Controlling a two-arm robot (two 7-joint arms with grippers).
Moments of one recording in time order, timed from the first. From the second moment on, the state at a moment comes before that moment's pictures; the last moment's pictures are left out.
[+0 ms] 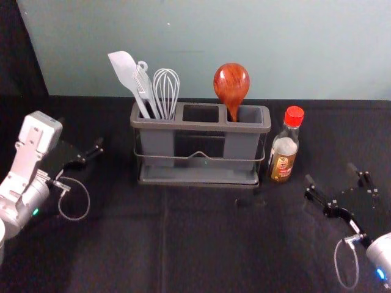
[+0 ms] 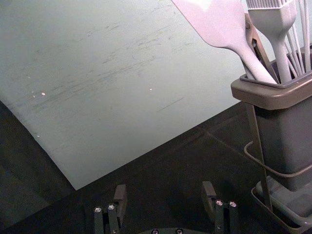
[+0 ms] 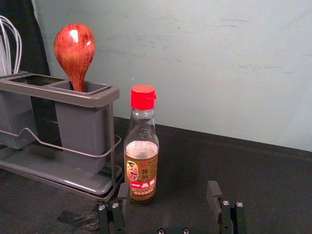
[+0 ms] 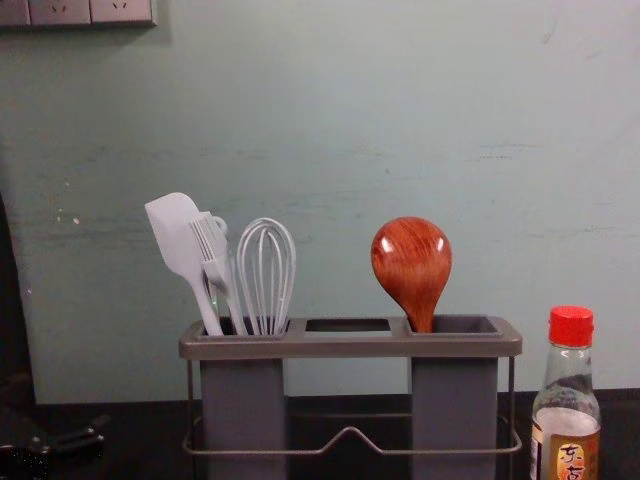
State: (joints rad) left arm -0.20 0.60 0.45 -1.41 -0.25 -0.12 0.03; right arm -0.22 0.37 -0.09 -1.73 0.20 -0.07 0.11
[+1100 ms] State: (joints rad) left arm -0.20 0.60 0.45 -1.41 -0.25 -0.12 0.03; right arm -0.22 0.37 -0.09 -1.73 0.20 -0.07 0.11
